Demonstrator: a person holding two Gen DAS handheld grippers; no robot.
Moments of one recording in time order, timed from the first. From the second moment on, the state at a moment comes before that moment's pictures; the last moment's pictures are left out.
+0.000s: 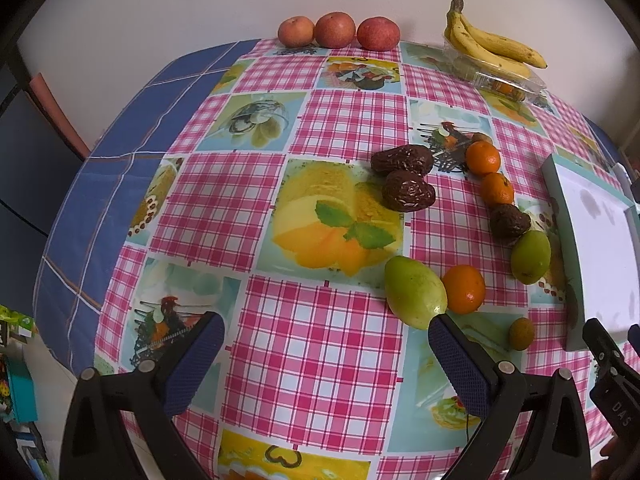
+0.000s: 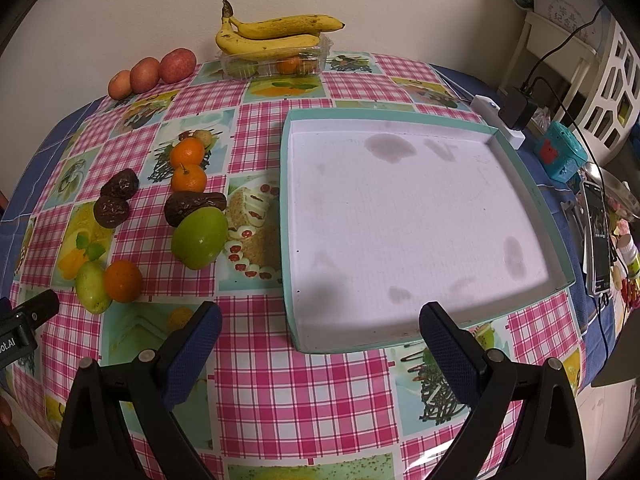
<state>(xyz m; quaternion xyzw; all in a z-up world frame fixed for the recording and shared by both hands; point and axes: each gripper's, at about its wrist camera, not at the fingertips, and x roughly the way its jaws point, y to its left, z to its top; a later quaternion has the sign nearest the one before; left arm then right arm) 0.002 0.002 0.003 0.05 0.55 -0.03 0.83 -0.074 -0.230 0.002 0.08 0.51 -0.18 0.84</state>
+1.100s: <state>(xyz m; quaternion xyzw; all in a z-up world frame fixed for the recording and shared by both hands) 0.016 0.018 0.013 0.01 0.48 -0.02 0.88 -0.062 -0.219 0.007 0.10 0.49 -0.14 0.85</state>
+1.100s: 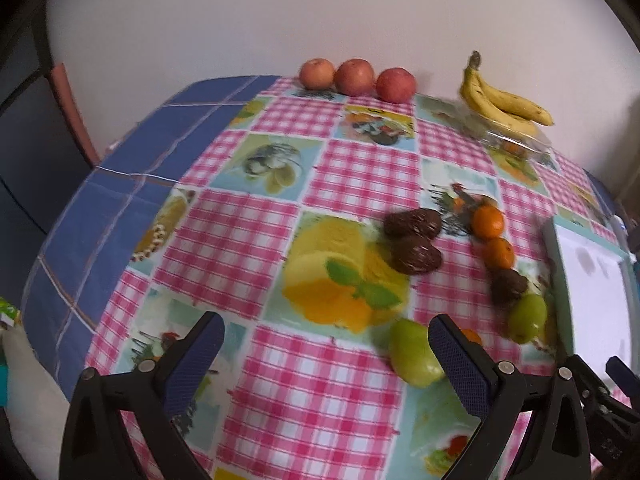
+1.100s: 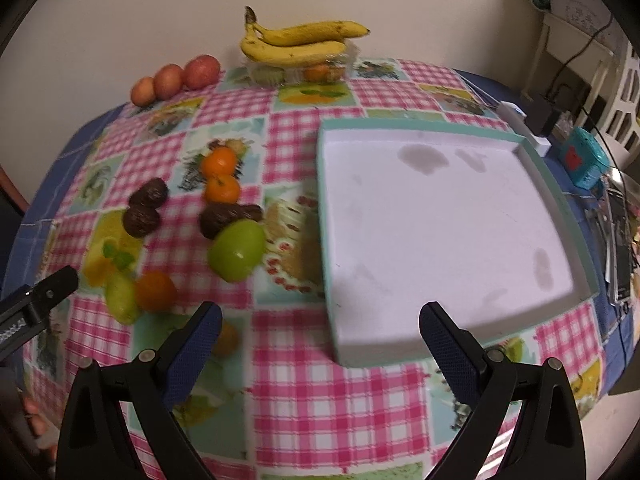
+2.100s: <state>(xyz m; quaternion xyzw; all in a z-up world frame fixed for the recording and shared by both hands) 0.037 0.001 -0.029 -0.09 0.59 -0.11 0.80 -0.030 -0.177 -0.033 0.13 0.57 -0.03 0.81</state>
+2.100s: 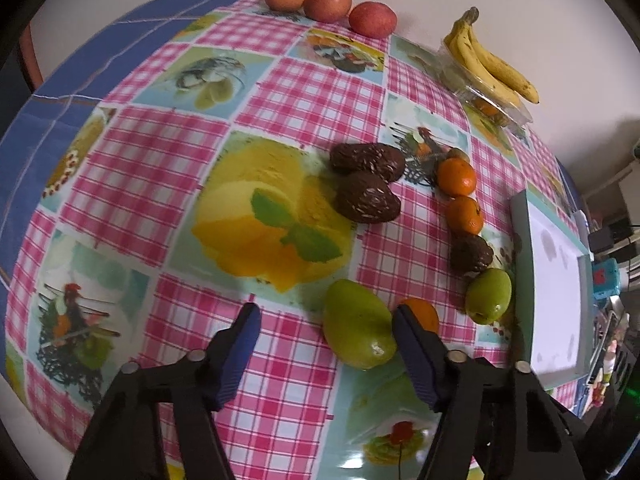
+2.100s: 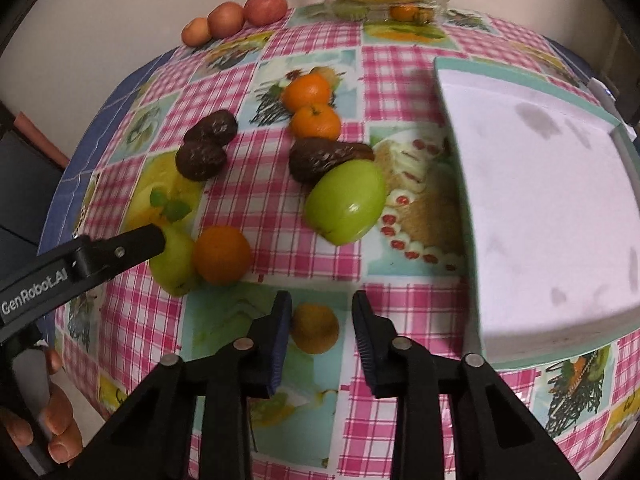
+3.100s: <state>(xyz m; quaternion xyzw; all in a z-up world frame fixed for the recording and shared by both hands) 0.032 0.023 -0.011 -0.16 0.57 -0.10 0.80 -0.040 -0.205 -0.013 0.17 0.54 -0.06 0.82</state>
